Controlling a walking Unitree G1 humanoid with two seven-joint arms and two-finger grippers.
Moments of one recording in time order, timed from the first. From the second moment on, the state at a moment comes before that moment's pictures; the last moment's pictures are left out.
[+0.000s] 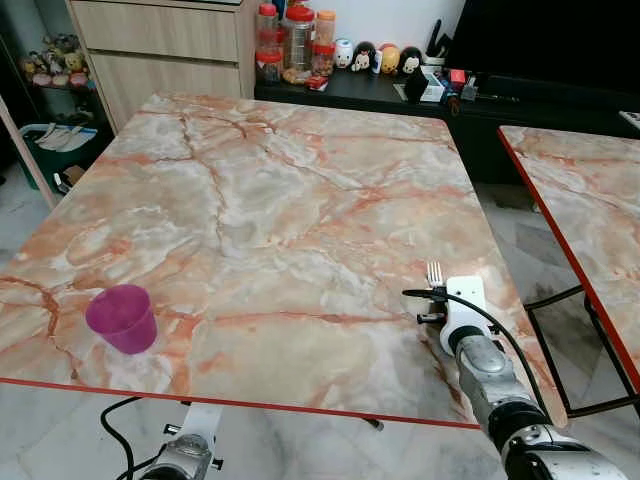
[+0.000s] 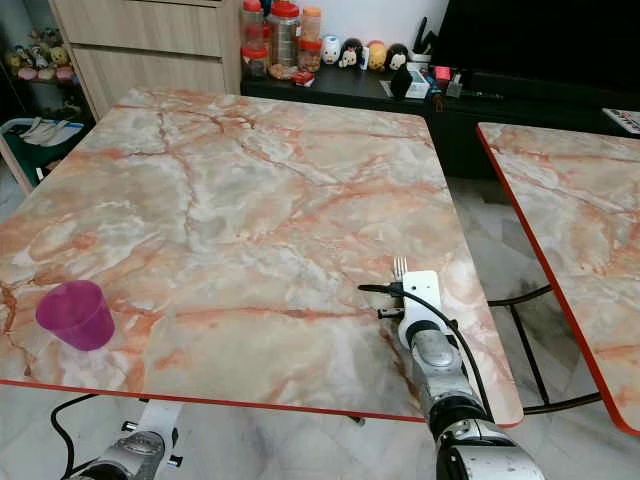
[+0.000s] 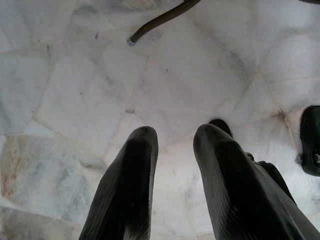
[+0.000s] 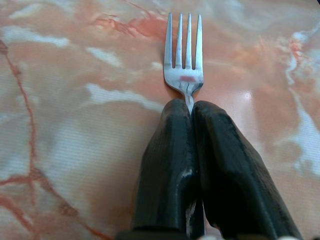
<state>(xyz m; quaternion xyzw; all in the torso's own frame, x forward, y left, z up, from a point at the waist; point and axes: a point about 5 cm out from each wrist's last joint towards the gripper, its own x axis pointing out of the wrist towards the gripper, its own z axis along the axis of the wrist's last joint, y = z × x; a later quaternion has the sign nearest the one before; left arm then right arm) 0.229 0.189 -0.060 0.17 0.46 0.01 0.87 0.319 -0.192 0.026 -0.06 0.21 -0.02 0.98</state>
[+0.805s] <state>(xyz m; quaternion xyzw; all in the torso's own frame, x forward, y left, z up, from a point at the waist) 0.230 0.189 -0.060 0.18 0.46 0.00 0.87 0.321 -0.187 0.028 -0.06 0.20 -0.01 0.98</state>
